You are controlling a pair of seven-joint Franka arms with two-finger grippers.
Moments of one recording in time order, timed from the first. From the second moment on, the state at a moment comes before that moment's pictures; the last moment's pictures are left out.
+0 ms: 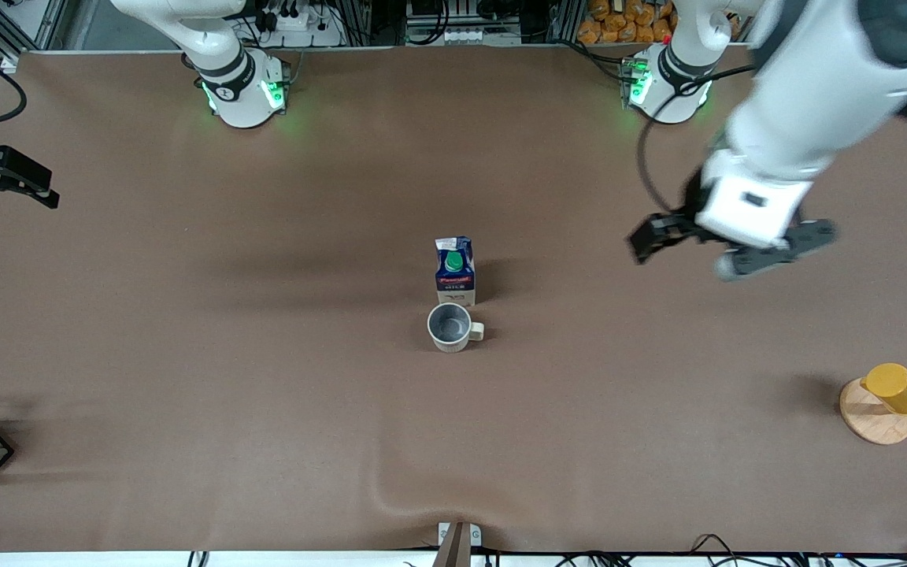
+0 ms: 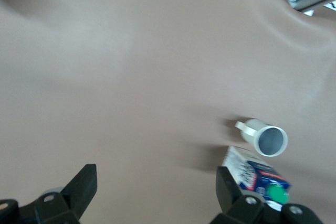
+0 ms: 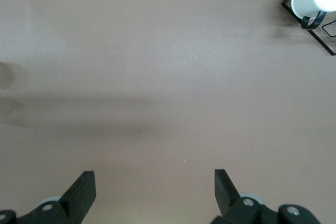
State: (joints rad) left arm -0.19 0.21 -0.15 -1.34 -0.02 1.60 -0.65; right arm 0.01 -0.02 -0.05 -1.54 -0.01 1.52 -0.10
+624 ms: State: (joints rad) left arm 0.00 0.07 -0.16 -1.46 -0.02 1.57 -0.30; right arm 0.01 -0.02 -0.05 -1.54 -0.01 1.53 -0.10
